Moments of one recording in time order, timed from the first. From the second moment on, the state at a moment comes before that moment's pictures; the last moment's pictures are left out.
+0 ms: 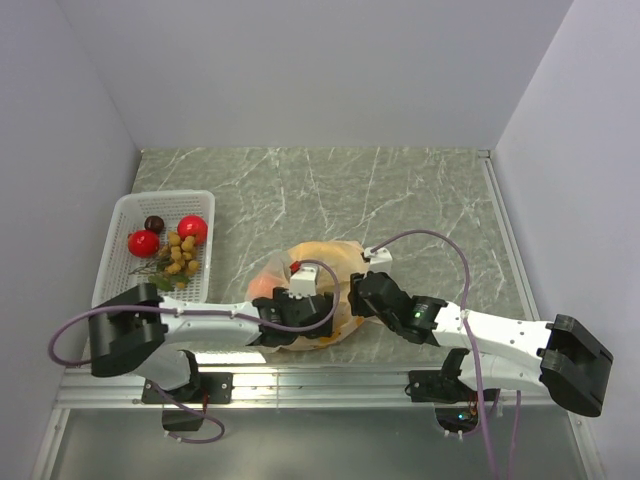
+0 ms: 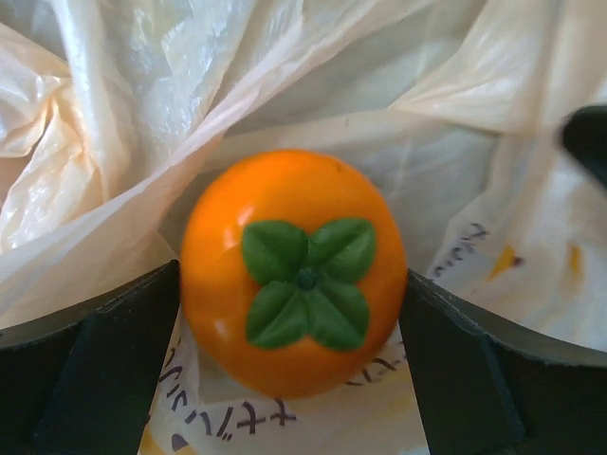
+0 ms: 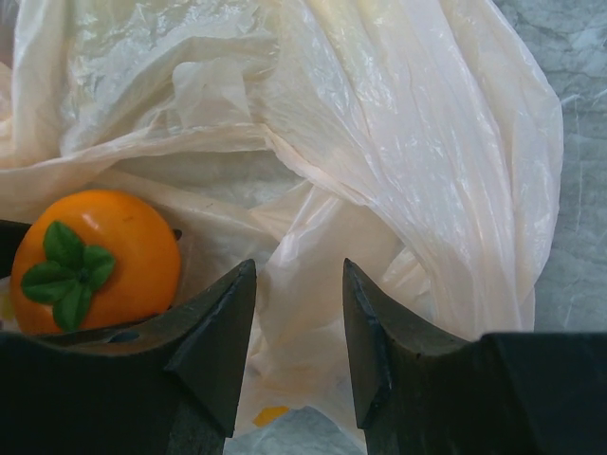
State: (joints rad) left arm -1.24 1.45 0.72 -0.27 -0.53 -0.98; right arm 1.00 1.09 0.48 -0.11 0.43 0.60
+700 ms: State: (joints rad) left arm -1.27 1.29 0.75 -0.34 -0.54 -0.99; right arm 1.00 1.09 0.47 -0.11 0.43 0.60
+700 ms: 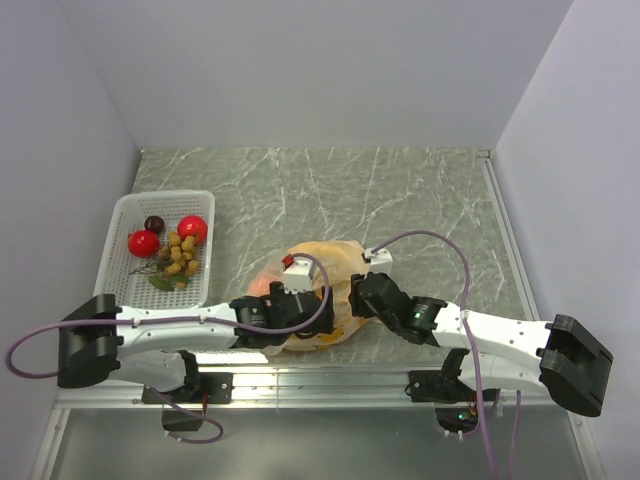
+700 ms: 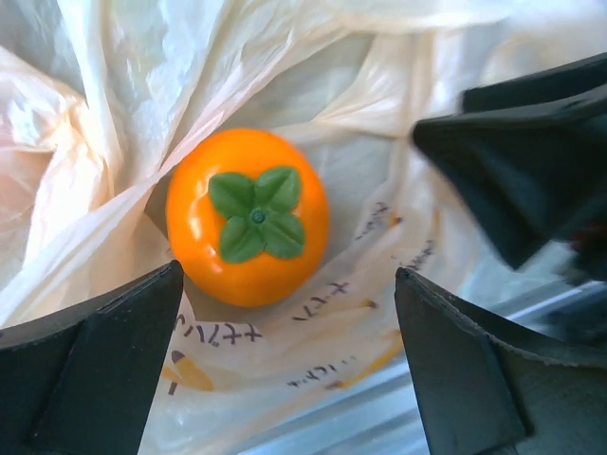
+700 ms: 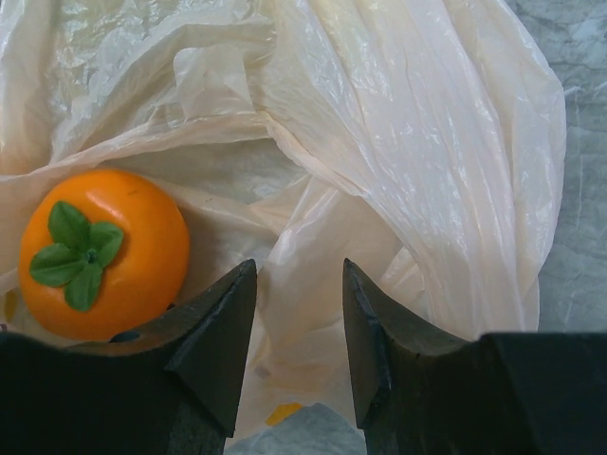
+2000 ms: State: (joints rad) left arm -1.16 1.27 0.97 -0.42 -0.56 -0.81; right arm 1.00 1.07 0.47 -0.11 0.44 0.62
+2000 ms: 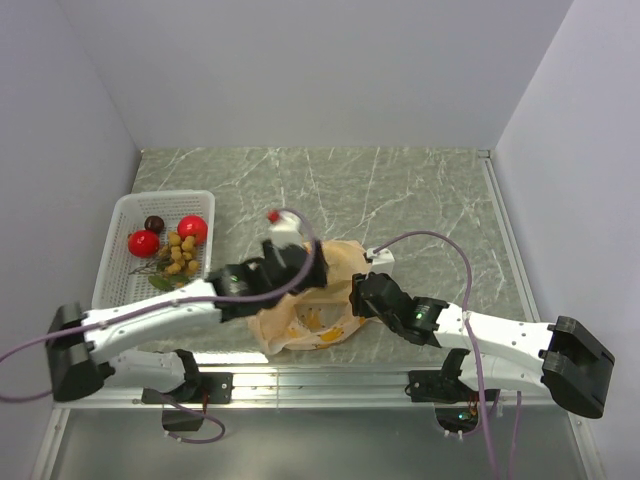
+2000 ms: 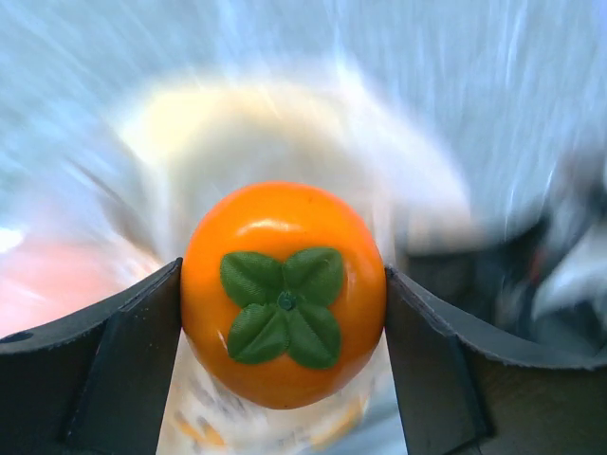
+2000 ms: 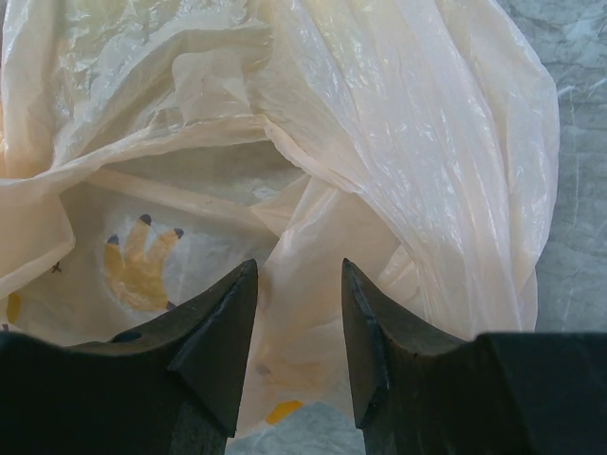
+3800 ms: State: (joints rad) left arm -1.06 1.17 0.82 -0.30 -0.27 -0.62; right arm 0.85 1.32 0.78 -0.18 0.45 0.18
